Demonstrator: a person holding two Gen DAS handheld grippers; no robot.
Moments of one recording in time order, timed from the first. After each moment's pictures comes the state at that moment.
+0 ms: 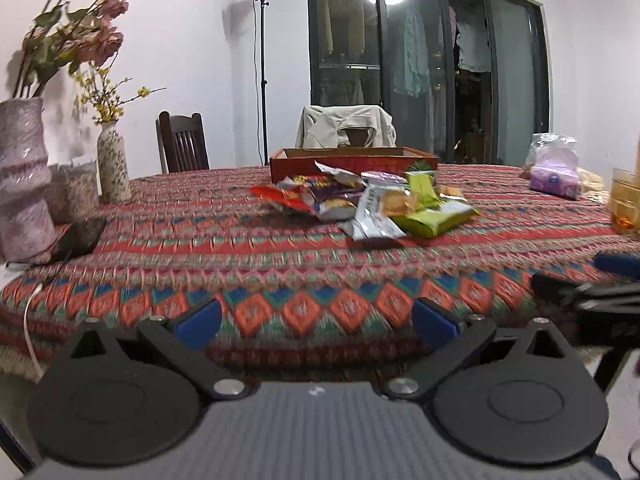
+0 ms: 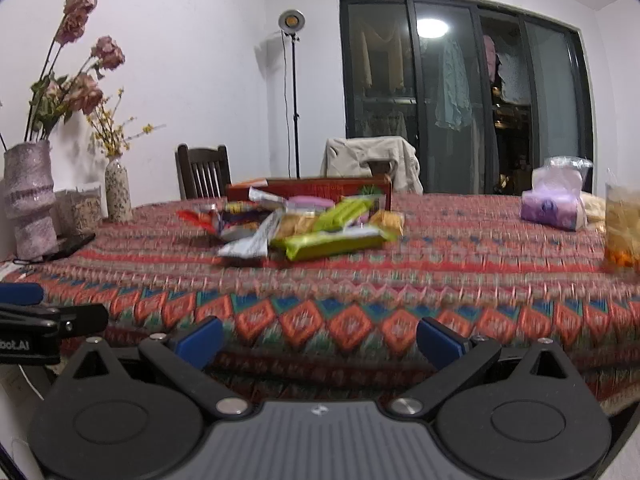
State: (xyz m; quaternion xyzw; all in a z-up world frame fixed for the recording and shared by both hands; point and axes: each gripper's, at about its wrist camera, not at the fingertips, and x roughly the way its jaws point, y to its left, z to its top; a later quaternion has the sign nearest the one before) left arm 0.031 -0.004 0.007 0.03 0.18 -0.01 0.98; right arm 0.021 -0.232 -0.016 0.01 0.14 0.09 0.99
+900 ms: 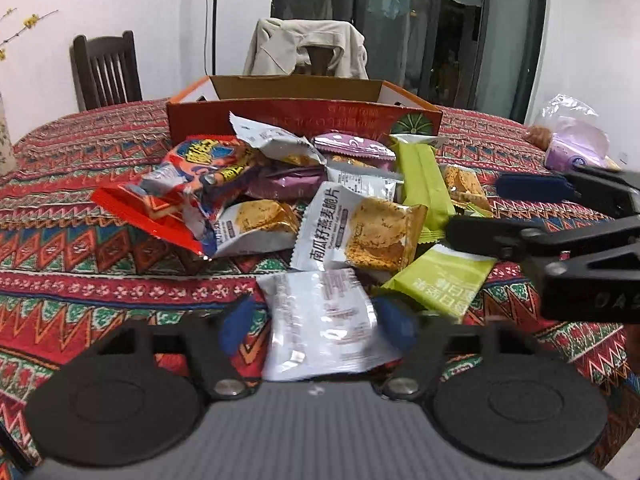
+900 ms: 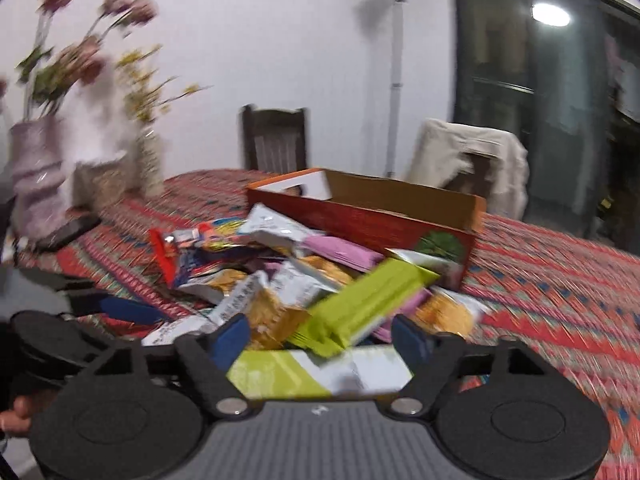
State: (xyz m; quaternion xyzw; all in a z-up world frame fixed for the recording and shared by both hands) left arm 0.251 -0.049 0.004 0.00 0.32 -0.08 0.94; right arm 0.257 -0.244 0.038 -0.08 0.21 0.26 0.94
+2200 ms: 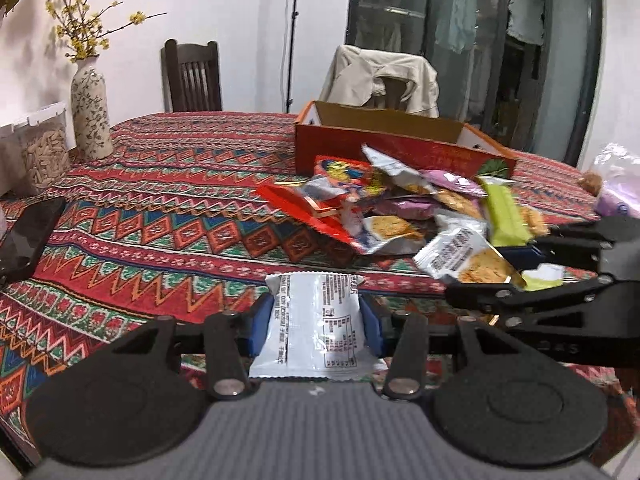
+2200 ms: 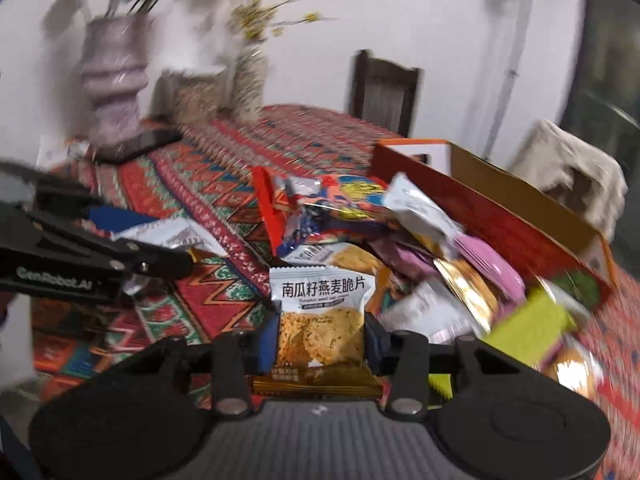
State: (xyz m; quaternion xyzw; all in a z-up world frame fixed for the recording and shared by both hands) left arm 0.196 0.025 0.031 -0.04 0.29 0.01 0.96; right arm 0.261 -0.152 0.029 -0.17 0.26 0.34 0.89
